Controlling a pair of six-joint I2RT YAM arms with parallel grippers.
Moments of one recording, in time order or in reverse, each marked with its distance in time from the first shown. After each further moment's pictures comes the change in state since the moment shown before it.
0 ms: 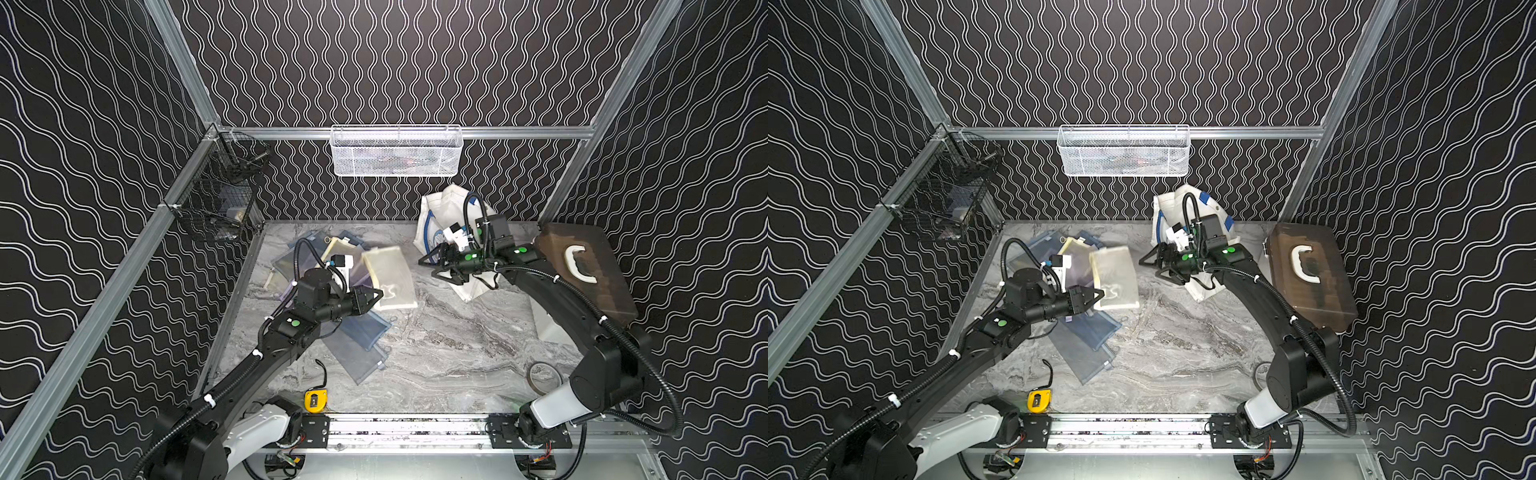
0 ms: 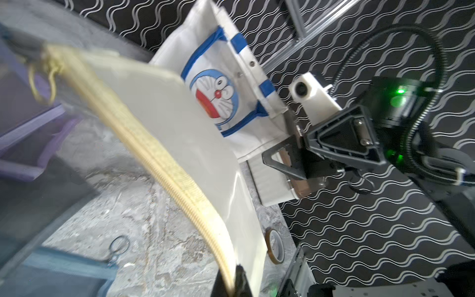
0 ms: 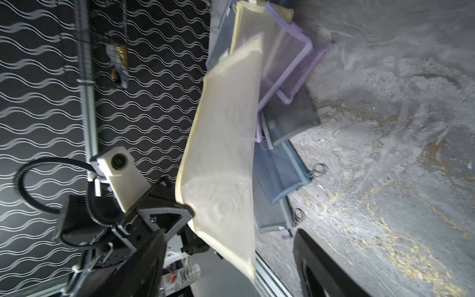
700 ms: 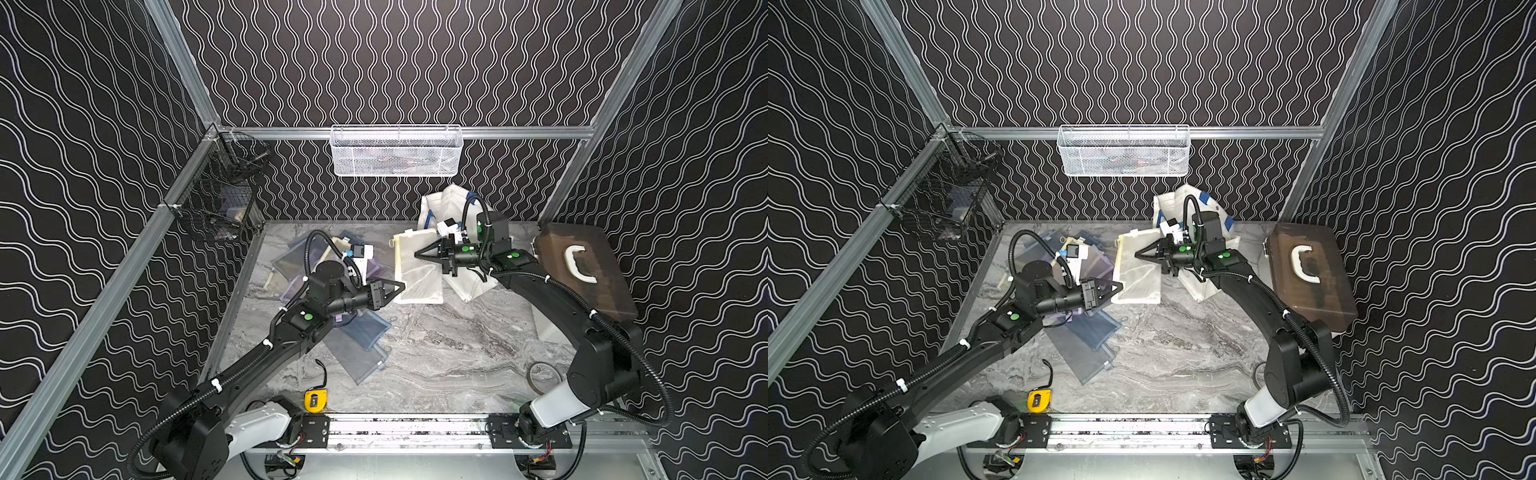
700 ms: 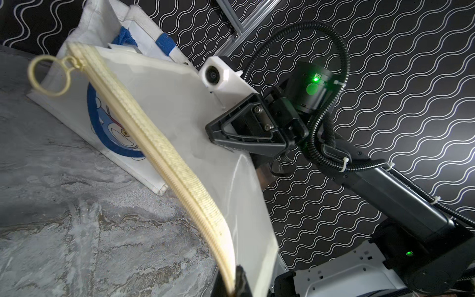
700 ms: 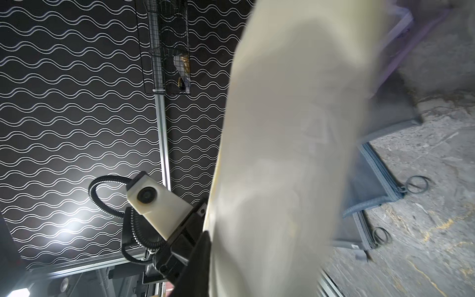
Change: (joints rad) left arm -0.117 0.095 0.068 0.186 0.043 -0.028; right arm 0.006 0.022 -0.074 0.385 -0.185 0.334
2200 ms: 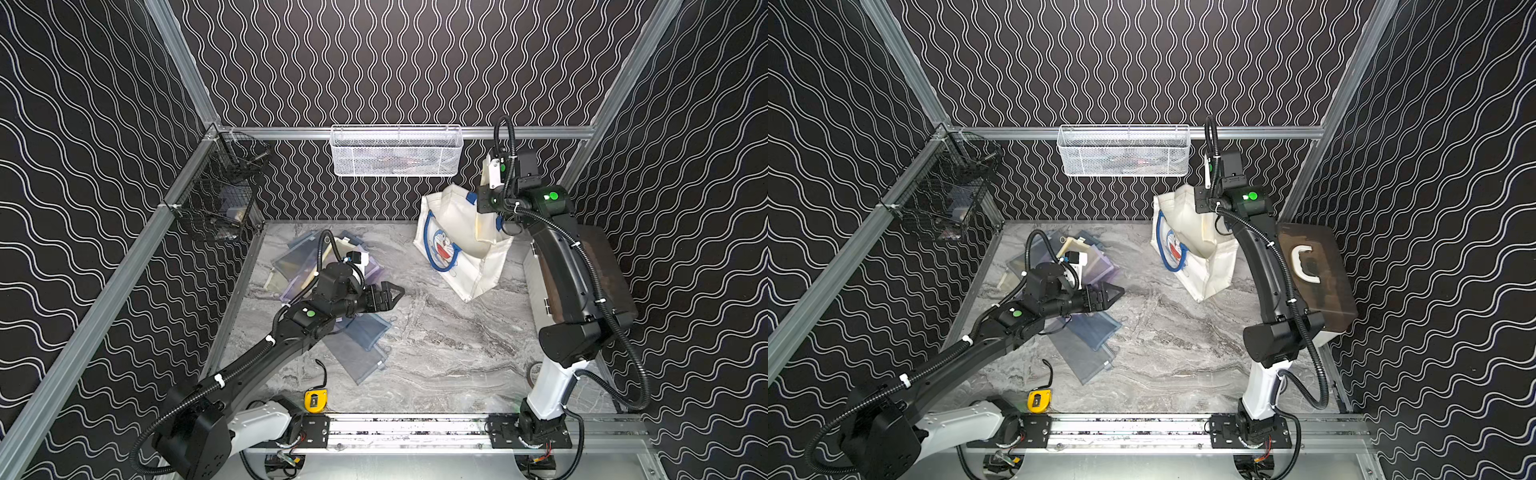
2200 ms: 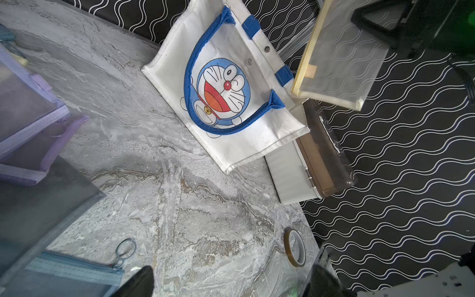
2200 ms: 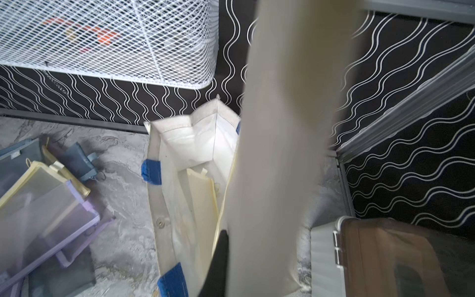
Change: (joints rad) left arm 0.005 0.015 0.029 -0.284 -0.225 0.060; right arm -0.076 0.312 0.954 -0.781 1.219 -1.027
